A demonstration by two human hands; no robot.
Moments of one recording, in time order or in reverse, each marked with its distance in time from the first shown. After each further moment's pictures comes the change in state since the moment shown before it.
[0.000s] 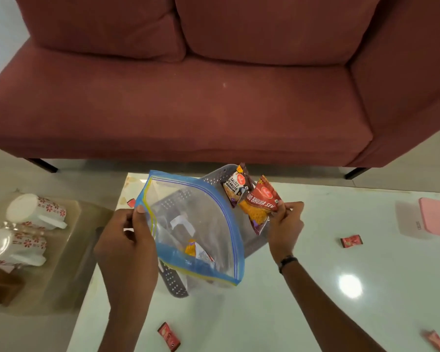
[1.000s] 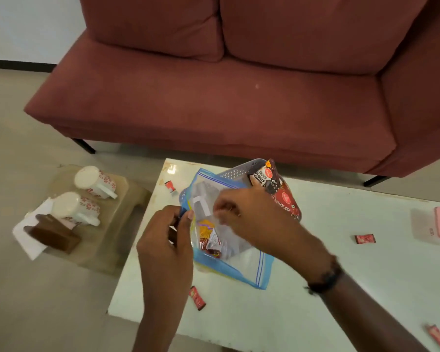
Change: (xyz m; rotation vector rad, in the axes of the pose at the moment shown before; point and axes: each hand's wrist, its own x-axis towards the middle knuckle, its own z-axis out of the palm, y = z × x) left_hand -0.041 -0.001 -0.082 -0.068 -0.073 0.157; right_hand -0.125 -0.224 -0.051 -0.510 -1.048 -0.626
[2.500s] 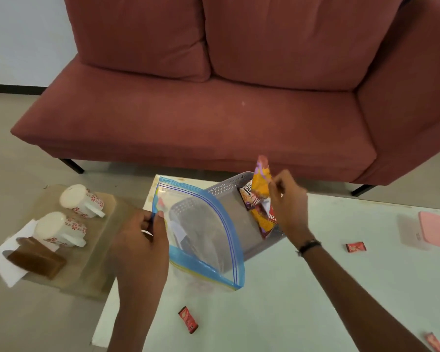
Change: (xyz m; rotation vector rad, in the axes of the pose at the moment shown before) left_hand 0.028 -0.015 0.003 0.174 0.067 -0.099; right_hand 0.033 0.148 0.023 0.113 0.821 0.208
